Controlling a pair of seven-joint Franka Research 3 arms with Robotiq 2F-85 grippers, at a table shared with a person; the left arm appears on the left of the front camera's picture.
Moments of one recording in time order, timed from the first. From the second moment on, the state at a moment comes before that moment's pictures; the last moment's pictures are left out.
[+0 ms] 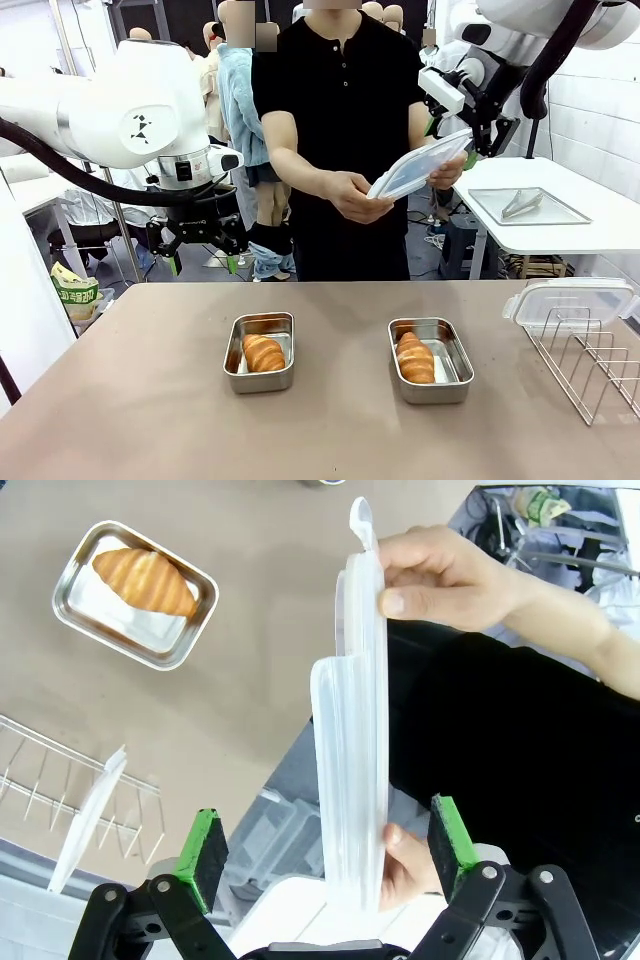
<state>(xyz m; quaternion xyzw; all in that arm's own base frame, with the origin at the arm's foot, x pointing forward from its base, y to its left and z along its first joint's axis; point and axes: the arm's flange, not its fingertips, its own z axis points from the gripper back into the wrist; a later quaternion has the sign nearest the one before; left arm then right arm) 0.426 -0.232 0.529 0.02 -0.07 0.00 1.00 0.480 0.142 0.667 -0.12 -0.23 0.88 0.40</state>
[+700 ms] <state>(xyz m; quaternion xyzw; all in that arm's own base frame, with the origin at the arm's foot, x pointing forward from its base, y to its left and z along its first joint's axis) 0.426 -0.232 0.529 0.02 -0.07 0.00 1.00 0.479 0.143 0.666 -0.11 -0.23 0.88 0.40</state>
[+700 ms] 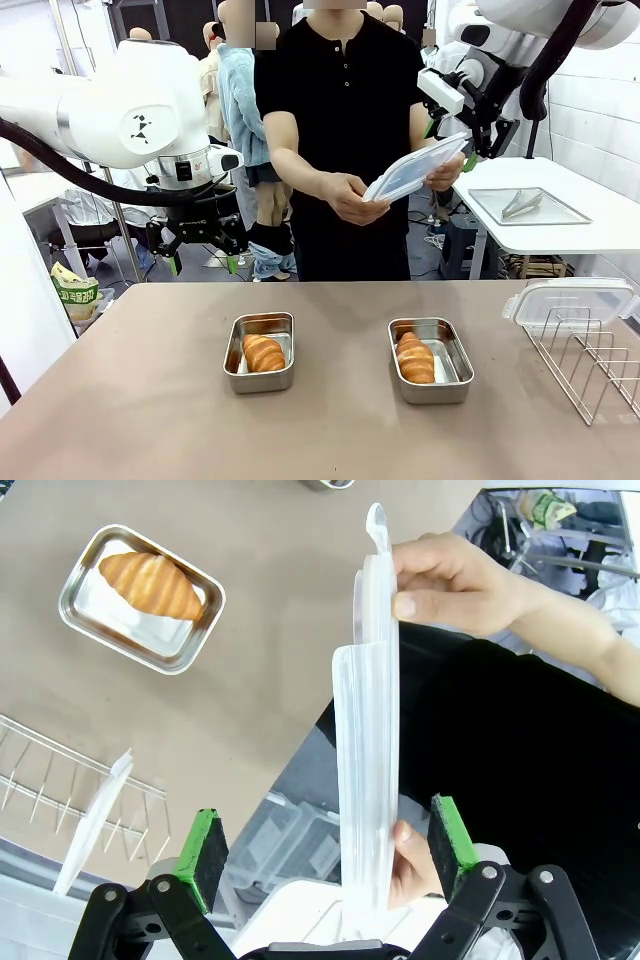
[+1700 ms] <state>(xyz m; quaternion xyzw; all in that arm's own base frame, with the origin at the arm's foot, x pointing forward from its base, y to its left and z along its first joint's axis) 0.426 -0.232 0.529 0.02 -0.07 0.00 1.00 0.479 0.143 0.666 -0.11 -0.23 0.88 0.40</state>
